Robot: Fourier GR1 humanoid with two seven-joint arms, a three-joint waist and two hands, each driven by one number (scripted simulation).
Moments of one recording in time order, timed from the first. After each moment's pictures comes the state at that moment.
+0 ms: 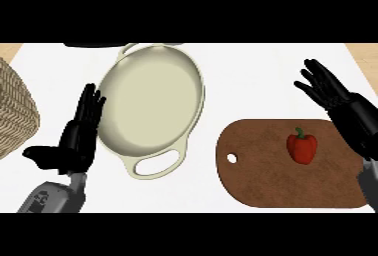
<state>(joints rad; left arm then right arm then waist) -0.17 0.35 -0.30 -1.51 0.38 0.42 -0.16 -0.25 -0.50 0.09 -1.70 -0.32 0.12 0.14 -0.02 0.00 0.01</state>
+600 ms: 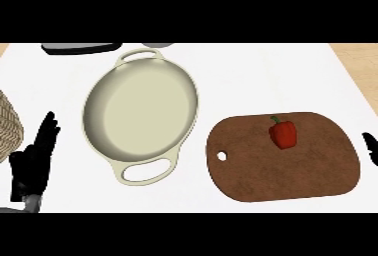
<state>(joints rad) 0.00 0.56 -0.24 -1.41 0.31 0.44 -0.06 0.09 -0.42 -0.26 -1.62 -0.08 -0.37 -0.20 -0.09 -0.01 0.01</state>
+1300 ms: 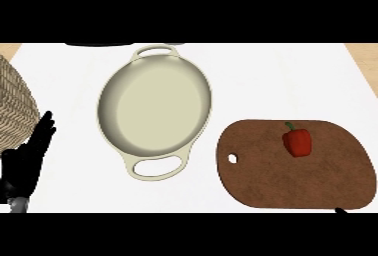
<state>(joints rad) 0.02 0.62 -0.23 -1.49 0.28 0.37 0.03 0.53 -0.19 -0.19 -1.89 0.14 -0.51 -0.43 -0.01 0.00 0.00</state>
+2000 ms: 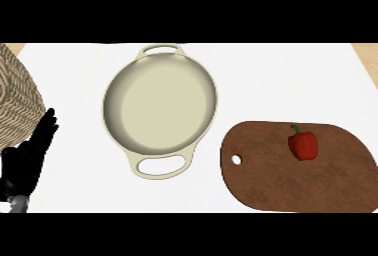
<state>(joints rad) 0.01 0.61 -0.22 -1.52 0.25 0.34 0.06 0.45 -0.48 -0.05 -2.13 0.41 -0.16 0.37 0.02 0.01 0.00</state>
